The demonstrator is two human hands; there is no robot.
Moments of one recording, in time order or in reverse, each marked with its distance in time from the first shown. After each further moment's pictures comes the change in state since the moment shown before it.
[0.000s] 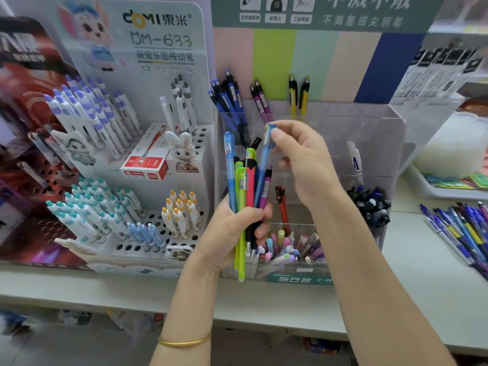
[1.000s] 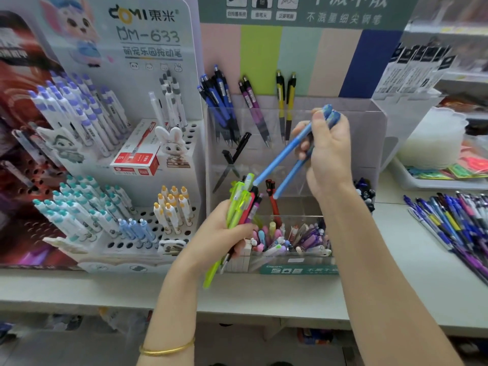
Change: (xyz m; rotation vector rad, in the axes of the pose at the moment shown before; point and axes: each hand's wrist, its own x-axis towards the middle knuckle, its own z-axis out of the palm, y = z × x) left_hand -0.017 -0.013 -0.016 0.542 0.147 -0.178; right_hand -0.003 0.000 -0.026 0.261 0.306 -0.092
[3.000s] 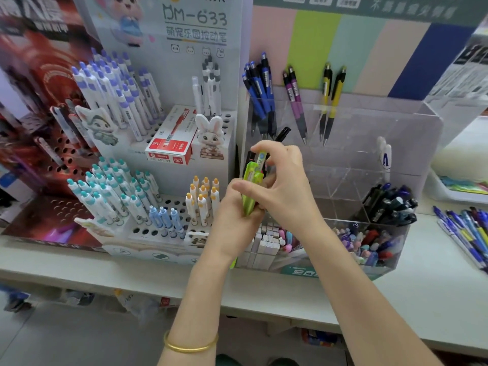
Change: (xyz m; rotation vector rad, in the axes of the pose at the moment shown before) left_hand 0.007 -0.003 -0.018 0.094 0.288 0.229; right_hand -0.060 0.051 0.054 -0.717 -0.478 -0.162
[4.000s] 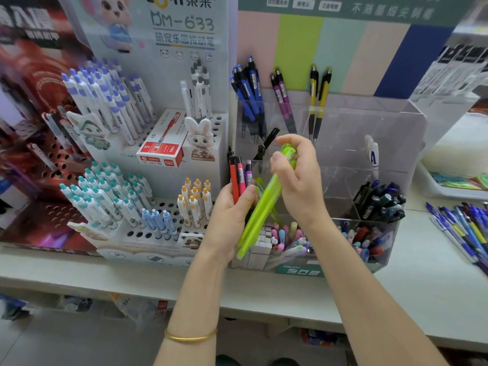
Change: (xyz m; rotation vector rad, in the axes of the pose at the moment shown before) left_hand -0.002 0.012 0.011 -0.417 0.061 -0.211; right_hand 0.010 0.026 -0.017 0.254 0.224 -0.089
